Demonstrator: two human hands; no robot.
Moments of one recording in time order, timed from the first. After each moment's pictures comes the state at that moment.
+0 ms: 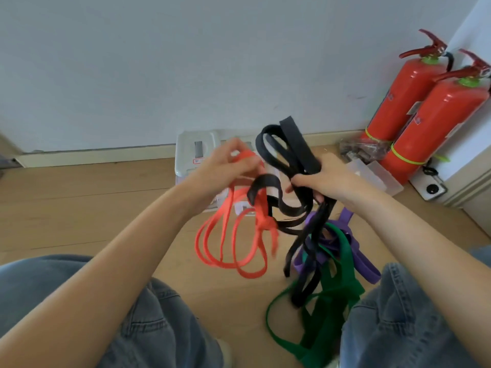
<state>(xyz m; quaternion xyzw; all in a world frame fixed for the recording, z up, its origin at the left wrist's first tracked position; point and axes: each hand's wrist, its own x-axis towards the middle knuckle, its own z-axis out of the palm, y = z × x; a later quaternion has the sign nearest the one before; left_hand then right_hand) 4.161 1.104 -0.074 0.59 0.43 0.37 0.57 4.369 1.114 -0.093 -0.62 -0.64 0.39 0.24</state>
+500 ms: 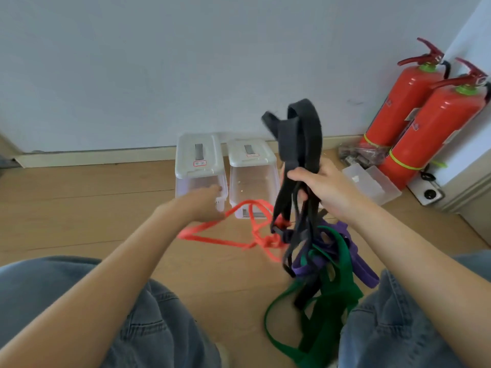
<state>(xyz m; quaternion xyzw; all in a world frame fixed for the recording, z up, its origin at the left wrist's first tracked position) 4.130 1.121 -0.123 0.74 0.62 -0.10 0.25 4.354 1.106 -0.095 -0.52 -0.58 0.49 0.40</state>
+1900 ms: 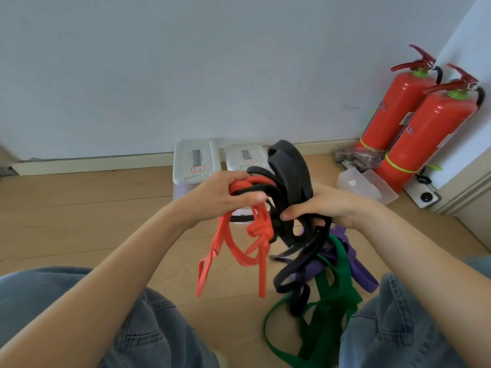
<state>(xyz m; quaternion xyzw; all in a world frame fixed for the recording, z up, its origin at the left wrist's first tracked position) 4.149 1.104 -0.086 0.73 0.43 0.24 0.47 4.377 1.109 -0.099 -0.52 -0.61 0.58 0.14</state>
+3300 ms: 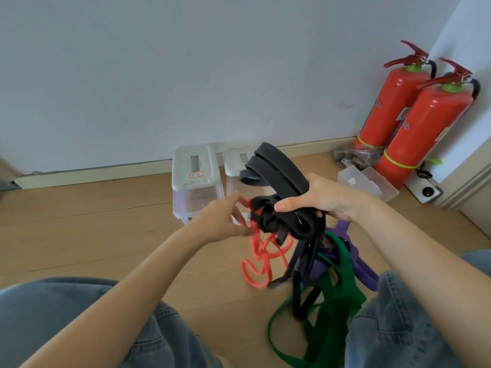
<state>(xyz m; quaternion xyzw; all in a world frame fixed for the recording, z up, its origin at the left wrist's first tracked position) 4.161 1.108 -0.127 0.75 0.54 0.11 0.36 4.374 1.111 -0.088 -0.51 -0.64 0.54 0.20</state>
